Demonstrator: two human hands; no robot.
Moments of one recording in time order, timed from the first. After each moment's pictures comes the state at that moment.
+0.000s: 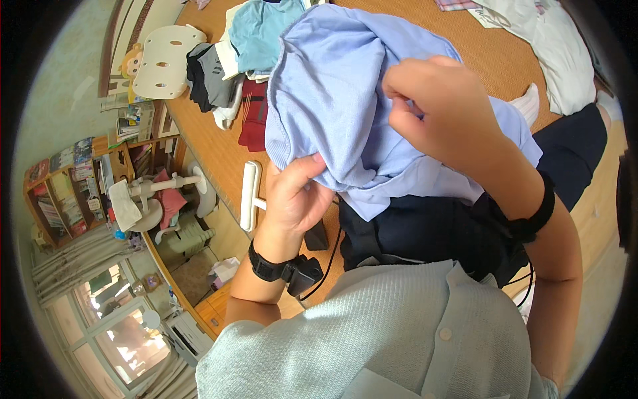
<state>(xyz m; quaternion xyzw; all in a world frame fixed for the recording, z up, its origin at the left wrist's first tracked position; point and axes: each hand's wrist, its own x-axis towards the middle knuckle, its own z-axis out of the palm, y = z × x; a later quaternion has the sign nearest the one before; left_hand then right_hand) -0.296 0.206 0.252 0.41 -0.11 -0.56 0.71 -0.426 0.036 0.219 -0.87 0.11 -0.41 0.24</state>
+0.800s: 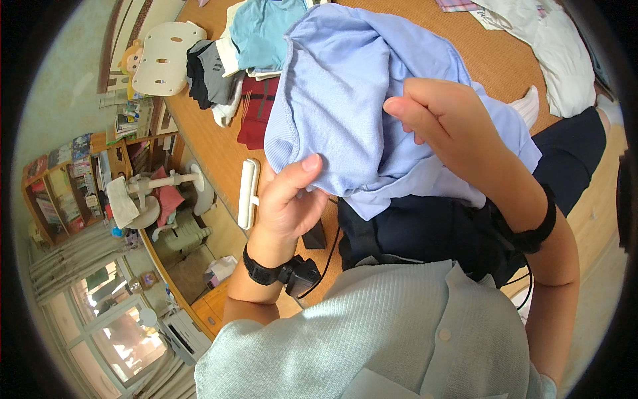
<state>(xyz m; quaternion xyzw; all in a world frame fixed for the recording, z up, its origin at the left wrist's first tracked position) -0.296 0.212 0.264 0.43 -0.14 -0.55 0.70 -0.439 0.043 0.223 -0.82 0.14 -0.27 0.48</state>
